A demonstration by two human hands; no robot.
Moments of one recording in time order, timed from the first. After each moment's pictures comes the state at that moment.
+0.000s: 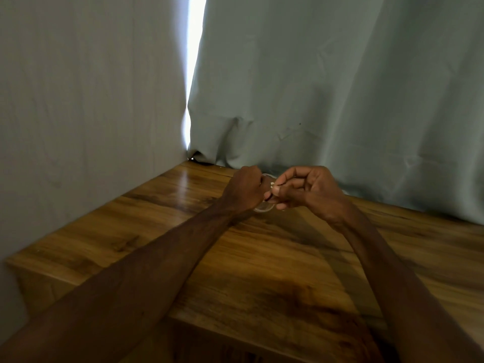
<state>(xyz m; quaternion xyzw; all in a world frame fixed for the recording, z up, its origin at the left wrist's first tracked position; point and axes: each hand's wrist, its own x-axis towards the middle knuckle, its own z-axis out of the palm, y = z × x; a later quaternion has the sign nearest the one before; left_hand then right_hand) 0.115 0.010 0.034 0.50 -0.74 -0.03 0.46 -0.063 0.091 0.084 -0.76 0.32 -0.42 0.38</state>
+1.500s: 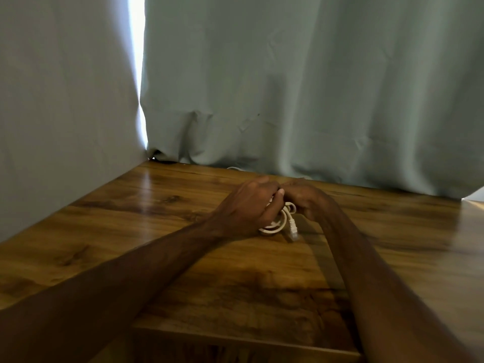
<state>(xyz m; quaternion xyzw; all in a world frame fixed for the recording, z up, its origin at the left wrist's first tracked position) 0.046 0.072 0.026 0.27 -0.85 0.08 0.44 -0.116 0.061 0.063 -0.59 0.63 -0.37 0.33</state>
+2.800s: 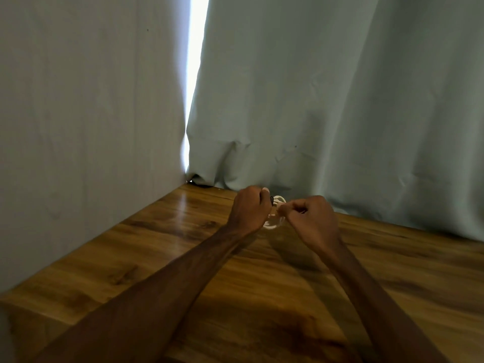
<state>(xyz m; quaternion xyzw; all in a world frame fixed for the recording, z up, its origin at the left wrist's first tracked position) 0.096 0.016 0.041 0.49 -0.66 -0.09 0.56 -0.046 0.080 0.067 -0.69 0.55 -0.45 0.08</state>
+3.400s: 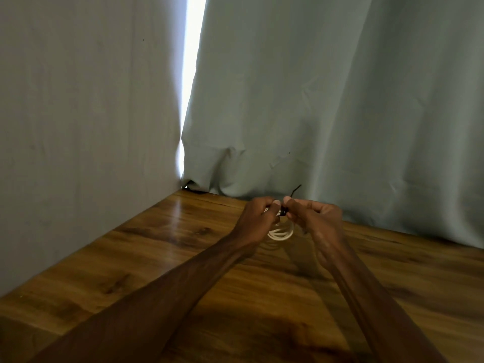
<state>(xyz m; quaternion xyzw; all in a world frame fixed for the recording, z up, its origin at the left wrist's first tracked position) 0.077 0.028 0.034 0.35 -0.67 -0.31 0.57 -0.060 0.088 0.075 -0.52 0.43 -0.64 0.37</state>
